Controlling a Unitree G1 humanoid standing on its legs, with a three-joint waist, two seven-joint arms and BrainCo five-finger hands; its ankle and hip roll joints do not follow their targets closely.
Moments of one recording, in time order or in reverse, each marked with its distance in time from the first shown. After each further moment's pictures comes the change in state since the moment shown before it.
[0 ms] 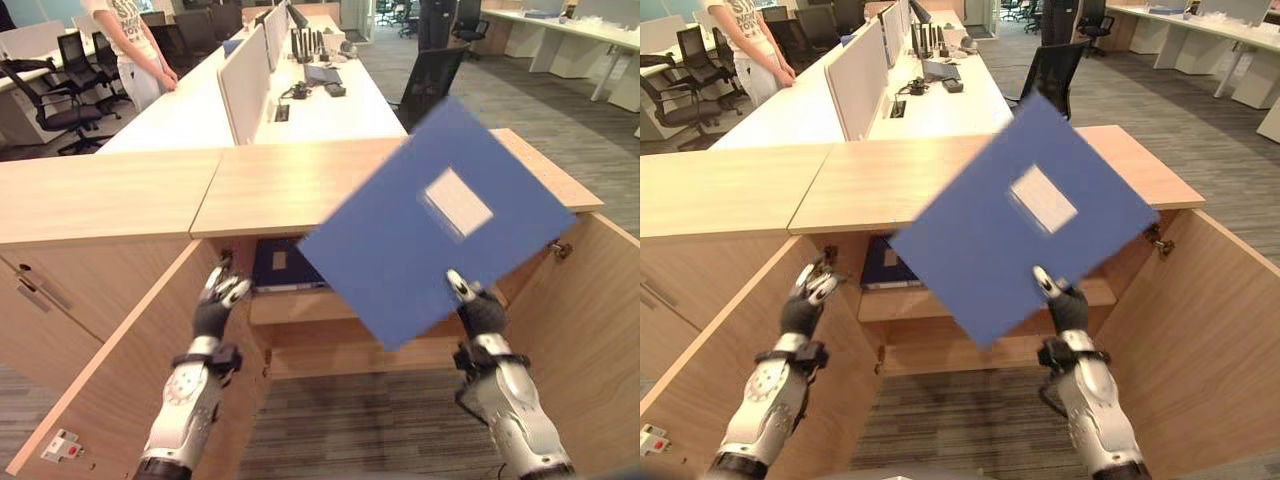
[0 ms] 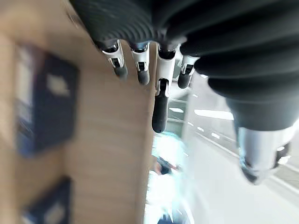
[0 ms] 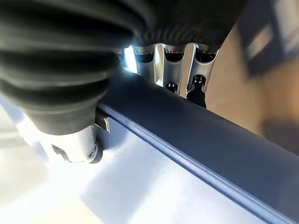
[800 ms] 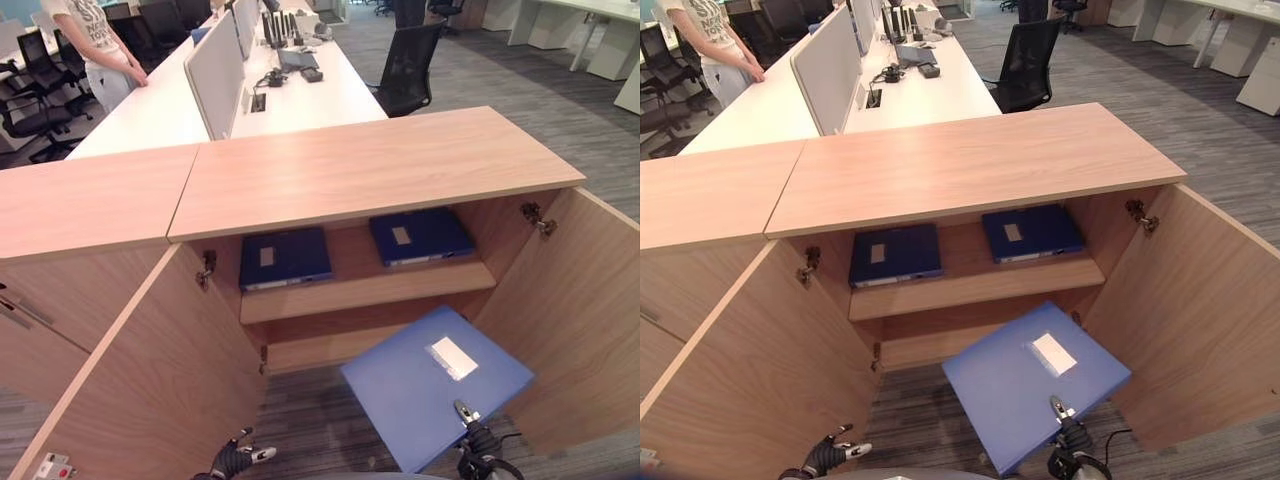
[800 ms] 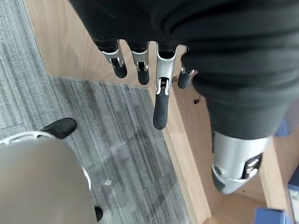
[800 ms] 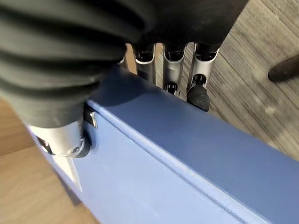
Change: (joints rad) left arm 0.046 -0.091 -0.193 0.728 0.351 0.022 -0.080; right arm -0.032 0.151 -0.020 0.862 0.106 0.028 0.079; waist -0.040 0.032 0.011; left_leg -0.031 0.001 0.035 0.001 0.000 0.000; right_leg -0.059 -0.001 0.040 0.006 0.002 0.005
